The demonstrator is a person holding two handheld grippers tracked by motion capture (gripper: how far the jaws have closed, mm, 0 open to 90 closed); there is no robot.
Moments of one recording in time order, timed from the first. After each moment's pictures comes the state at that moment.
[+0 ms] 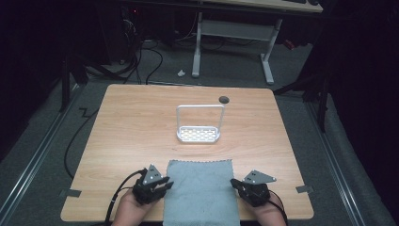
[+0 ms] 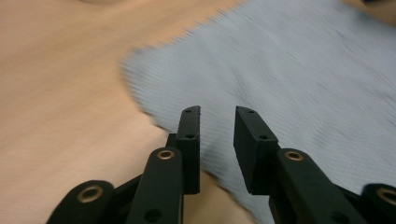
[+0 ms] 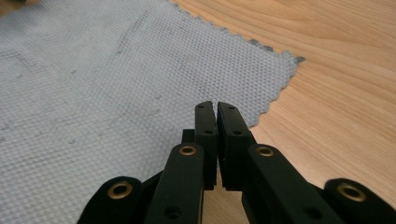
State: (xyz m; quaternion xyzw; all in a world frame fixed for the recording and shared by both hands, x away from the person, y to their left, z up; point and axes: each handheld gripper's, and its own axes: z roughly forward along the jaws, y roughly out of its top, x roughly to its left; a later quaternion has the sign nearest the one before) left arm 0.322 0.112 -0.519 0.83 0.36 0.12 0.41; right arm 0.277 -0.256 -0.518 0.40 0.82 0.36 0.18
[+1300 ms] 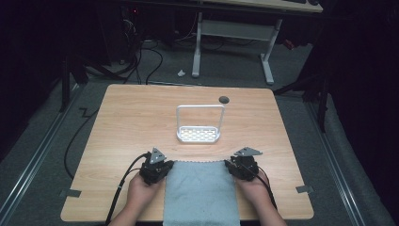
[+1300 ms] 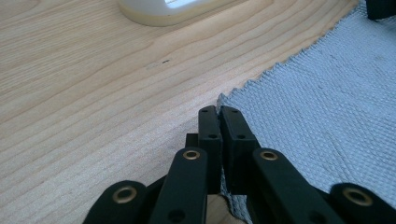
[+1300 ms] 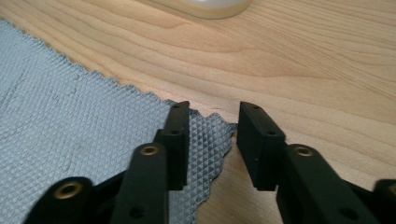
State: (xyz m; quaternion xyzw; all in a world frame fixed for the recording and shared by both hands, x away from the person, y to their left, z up) left arm 0.366 0.094 -0.534 0.82 0.38 0.13 0.40; right arm 0.355 -0.239 -0.525 0.49 0.79 0.32 0.20
